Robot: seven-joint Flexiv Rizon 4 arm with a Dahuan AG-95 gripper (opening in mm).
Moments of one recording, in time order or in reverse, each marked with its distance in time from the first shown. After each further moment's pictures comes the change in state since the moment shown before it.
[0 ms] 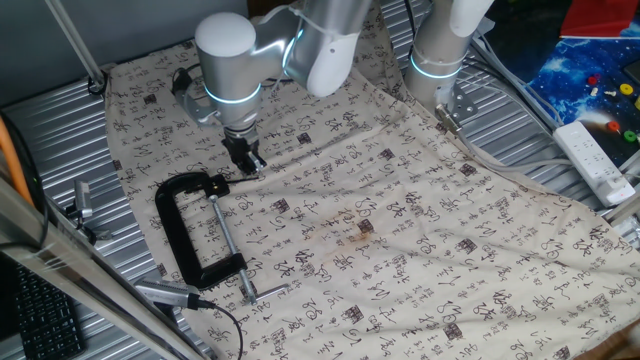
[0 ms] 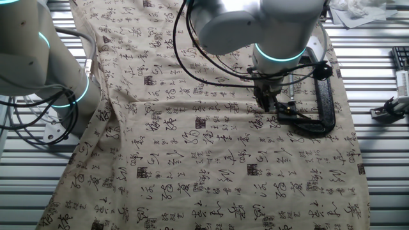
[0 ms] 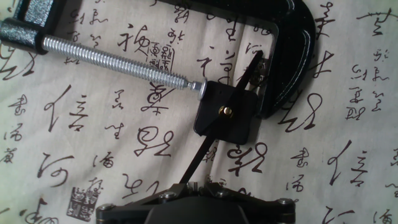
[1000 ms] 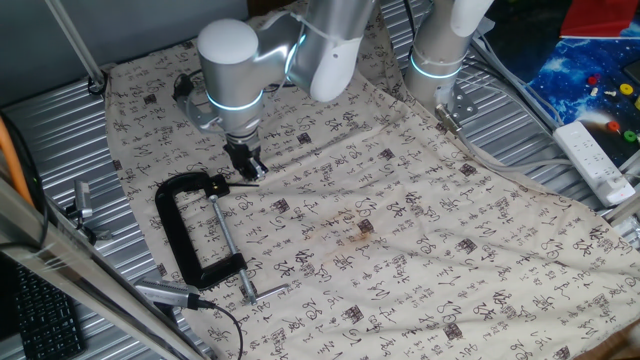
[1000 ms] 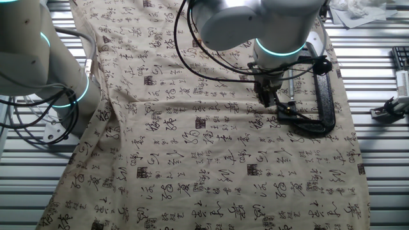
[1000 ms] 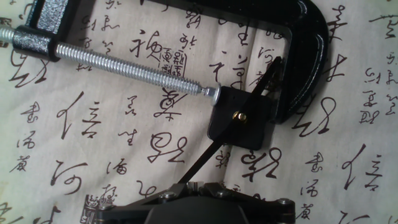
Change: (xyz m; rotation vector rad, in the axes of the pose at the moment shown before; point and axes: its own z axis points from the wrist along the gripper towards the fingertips) arm -0.005 0.011 0.003 0.001 -0.002 0.006
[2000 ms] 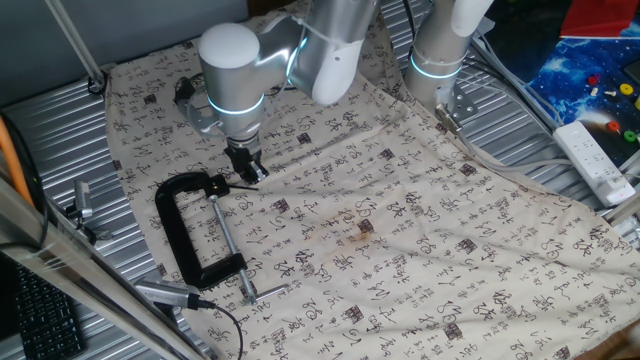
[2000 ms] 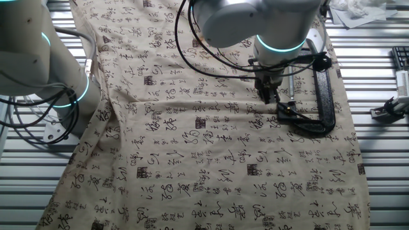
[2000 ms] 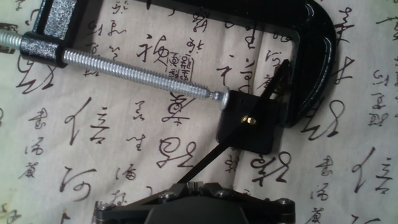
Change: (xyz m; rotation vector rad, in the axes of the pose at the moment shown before) arm -0.006 0.010 0.002 -0.001 -0.001 0.013
